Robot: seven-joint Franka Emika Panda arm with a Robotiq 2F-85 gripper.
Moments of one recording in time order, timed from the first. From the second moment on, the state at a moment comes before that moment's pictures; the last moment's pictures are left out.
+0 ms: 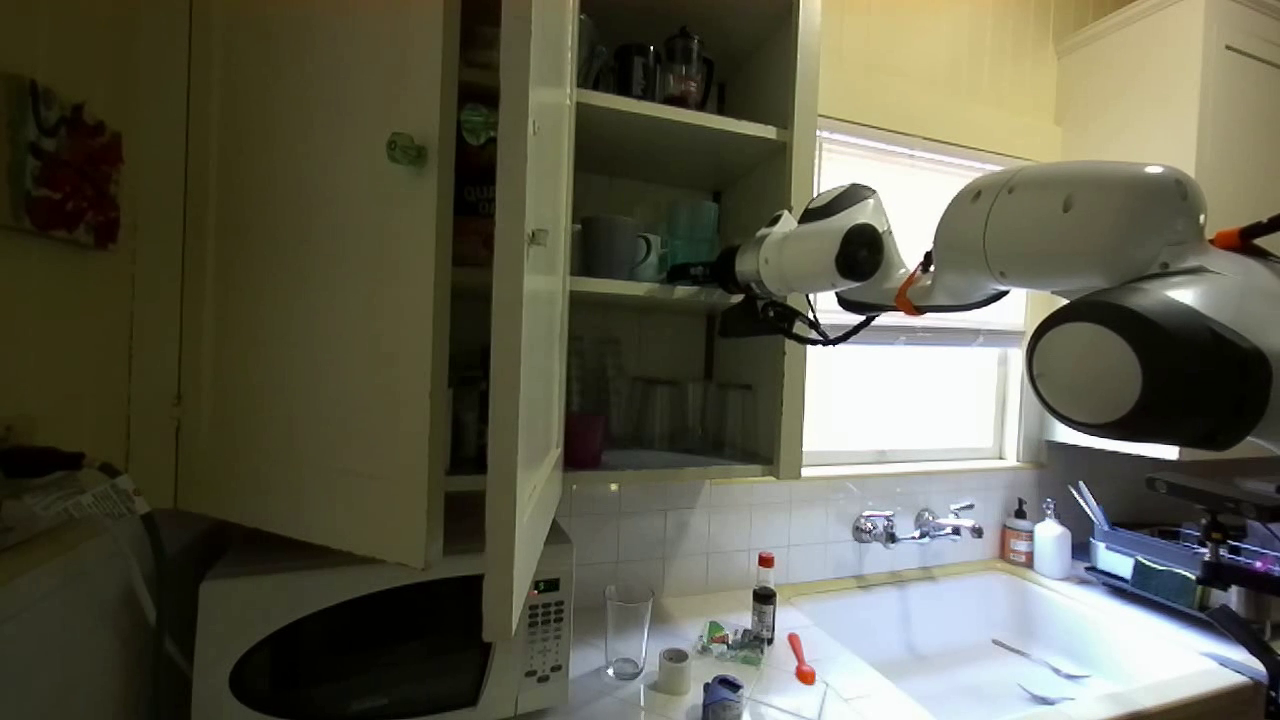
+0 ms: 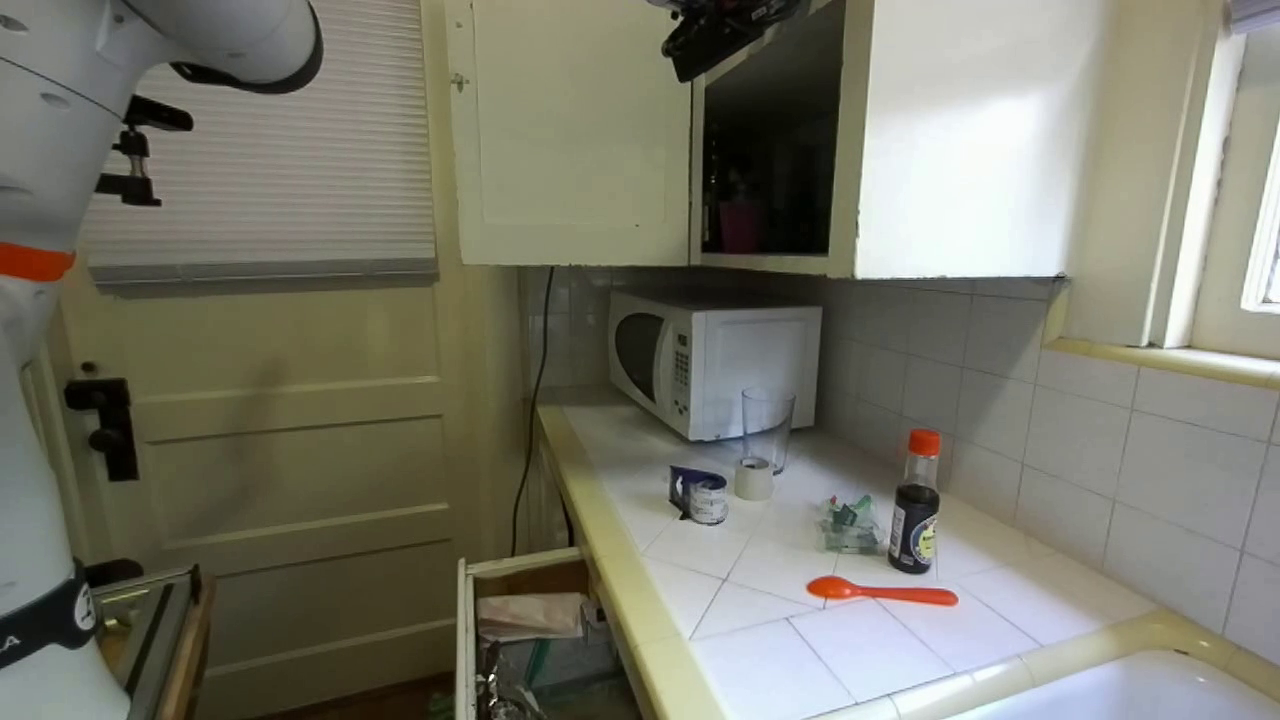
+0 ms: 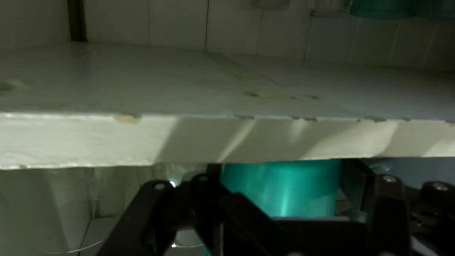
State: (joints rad) arm 0.15 0.37 -0.52 -0.99 -2.01 3.48 2.13
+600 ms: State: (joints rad) arm 0.25 0.39 -0.65 -0.99 -2.01 3.51 2.21
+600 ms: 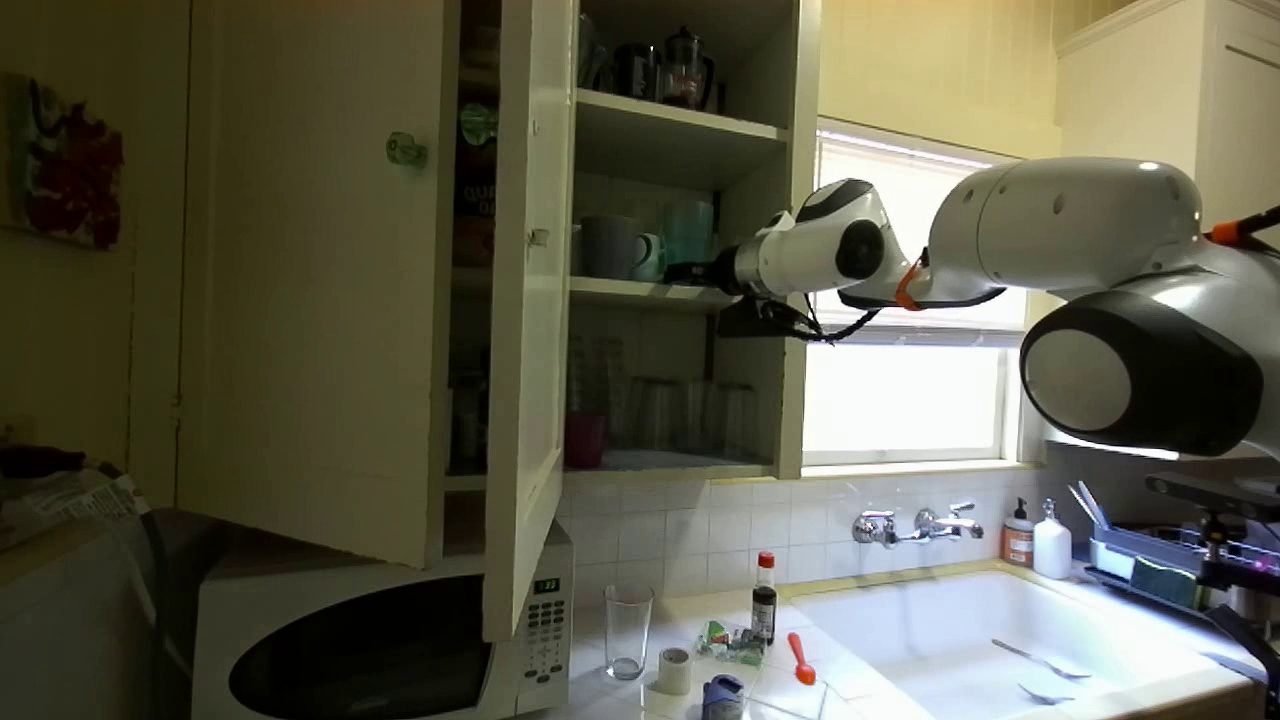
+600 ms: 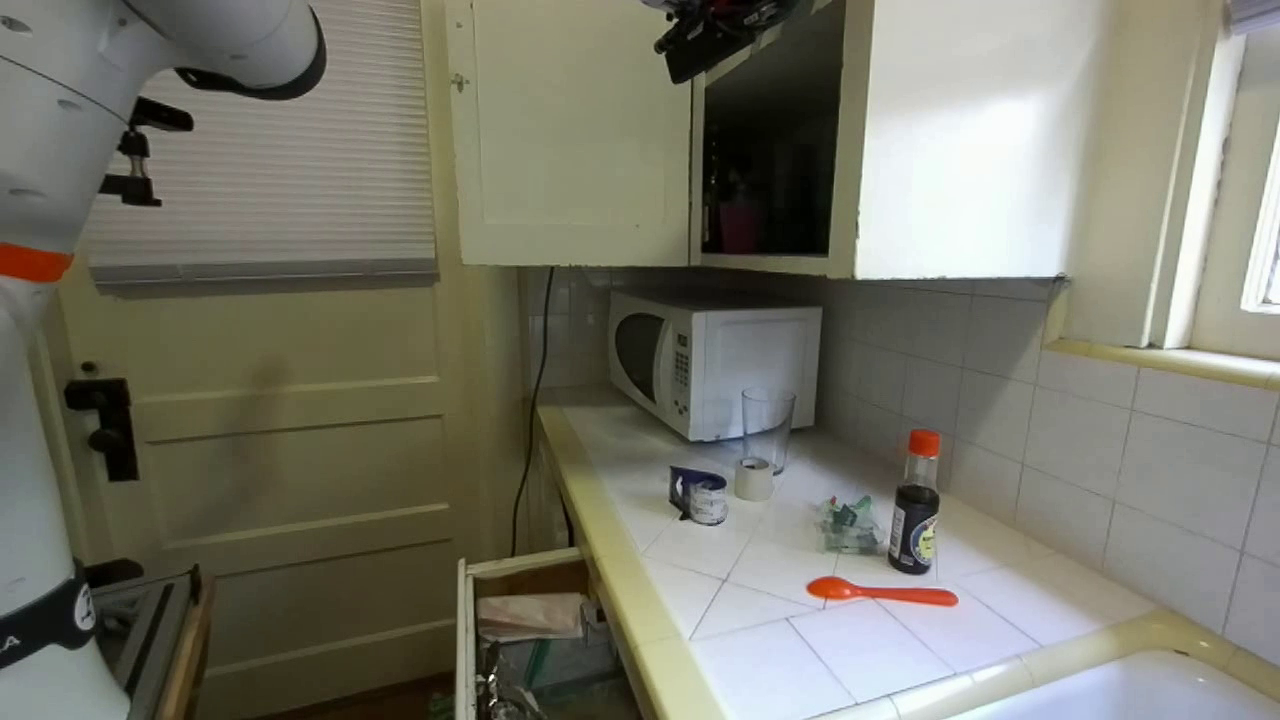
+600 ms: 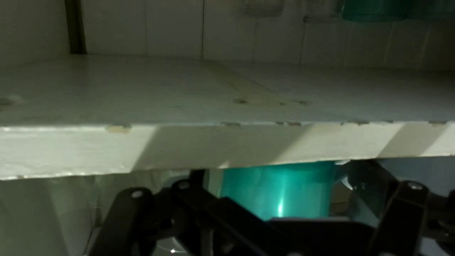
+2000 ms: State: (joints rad) arm 0.74 0.14 -0.98 -1.30 -2.27 3.45 2.37
